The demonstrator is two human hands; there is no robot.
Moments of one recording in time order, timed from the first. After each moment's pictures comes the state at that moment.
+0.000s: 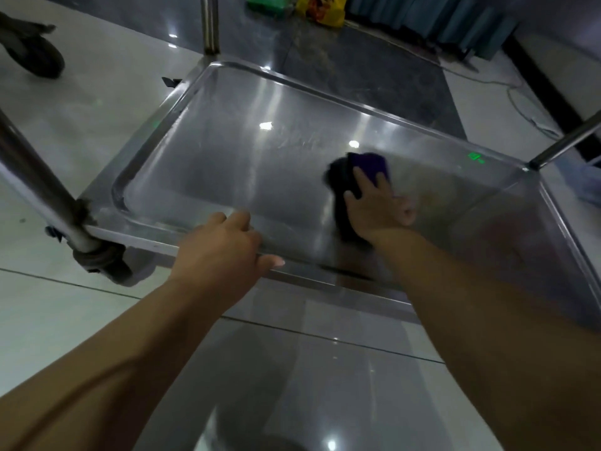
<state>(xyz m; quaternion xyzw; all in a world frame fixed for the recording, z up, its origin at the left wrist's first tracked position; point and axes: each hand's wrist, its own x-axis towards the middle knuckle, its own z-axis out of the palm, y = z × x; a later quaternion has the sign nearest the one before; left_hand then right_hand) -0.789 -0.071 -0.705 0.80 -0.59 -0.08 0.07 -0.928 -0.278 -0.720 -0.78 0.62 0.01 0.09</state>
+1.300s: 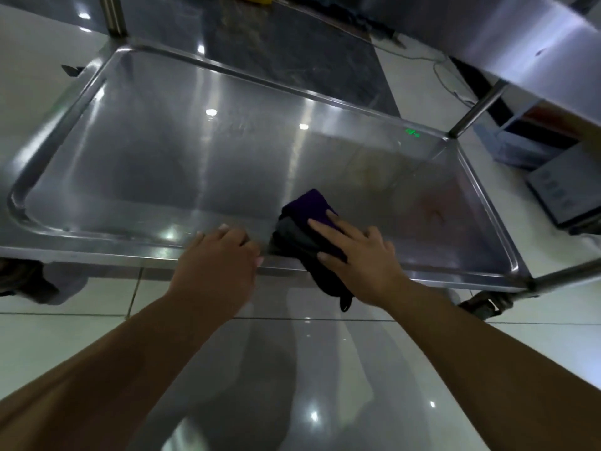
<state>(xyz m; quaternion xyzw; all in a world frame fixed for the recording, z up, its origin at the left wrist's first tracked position) -0.849 -0.092 -0.712 0.74 -0.66 -0.10 0.06 -1.057 -0.202 -0.703 -0.89 0.46 0.05 0.07</state>
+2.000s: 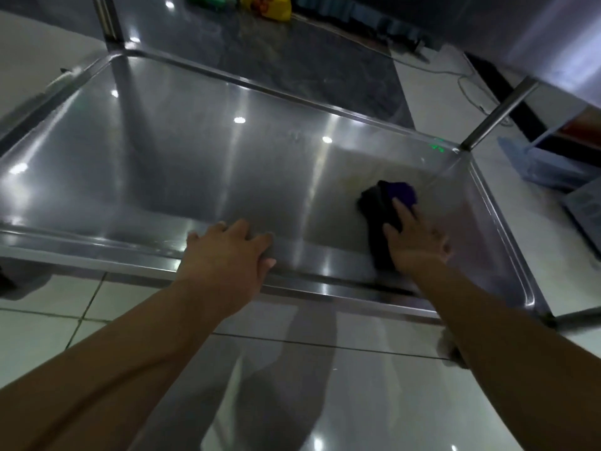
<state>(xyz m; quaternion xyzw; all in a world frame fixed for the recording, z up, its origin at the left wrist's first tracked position) -0.914 -0.145 -0.704 0.78 -0.62 -0.10 0.00 -1.141 -0.330 -0.716 -0.72 0.69 0.01 0.08</state>
